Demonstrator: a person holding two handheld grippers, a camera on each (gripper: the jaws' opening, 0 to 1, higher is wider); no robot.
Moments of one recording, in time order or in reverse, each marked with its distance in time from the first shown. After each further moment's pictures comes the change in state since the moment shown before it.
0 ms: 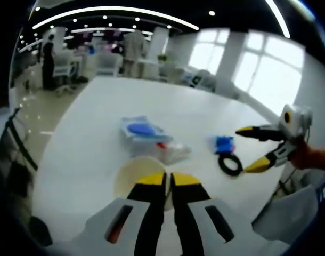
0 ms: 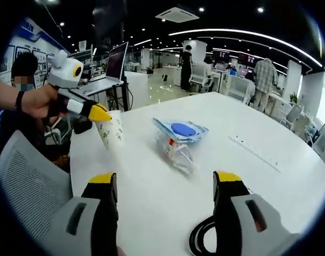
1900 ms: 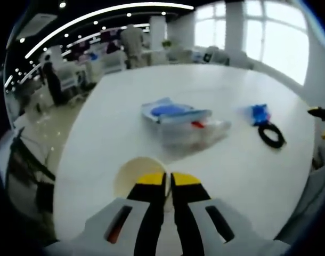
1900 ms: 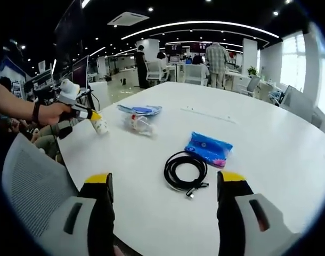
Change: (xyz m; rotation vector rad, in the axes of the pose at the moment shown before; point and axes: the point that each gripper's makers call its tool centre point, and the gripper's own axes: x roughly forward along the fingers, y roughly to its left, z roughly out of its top) left arm 0.052 0.060 -0.031 0.212 0.111 0.179; right arm -0.128 -0.028 -0.092 0.244 0.018 -0.259
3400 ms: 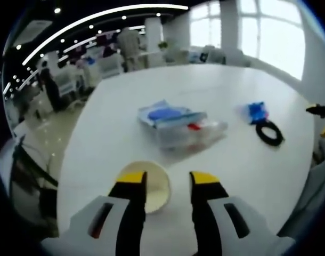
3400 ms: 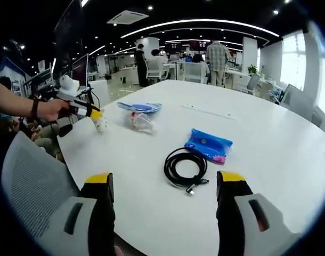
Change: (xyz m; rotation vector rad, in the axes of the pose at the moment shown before) left arm -0.018 -0.014 0.010 0.040 -0.013 -0.002; right arm -0.001 0.000 -0.006 -0.001 0.015 0.003
